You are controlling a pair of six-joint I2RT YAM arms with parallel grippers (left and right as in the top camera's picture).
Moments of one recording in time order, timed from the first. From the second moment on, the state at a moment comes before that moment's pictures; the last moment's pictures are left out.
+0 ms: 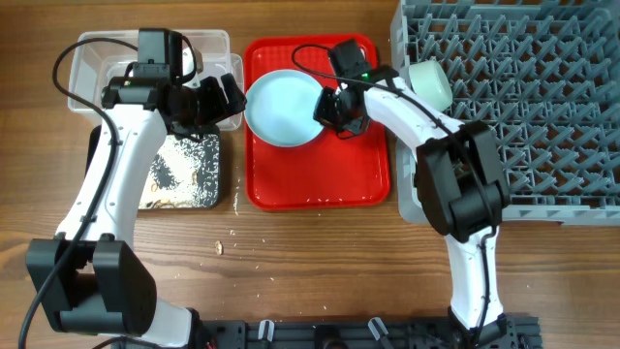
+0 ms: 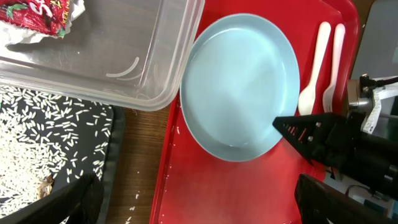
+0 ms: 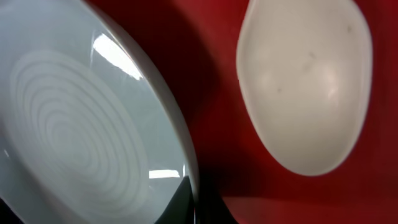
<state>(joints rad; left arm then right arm) -0.06 1.68 1.41 -0.85 0.27 -0.42 0.42 2.27 1.69 -0.68 -0.27 0.76</state>
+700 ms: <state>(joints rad) -0.06 1.68 1.41 -0.85 0.27 -0.42 0.37 1.72 1.69 -0.78 0.10 0.36</state>
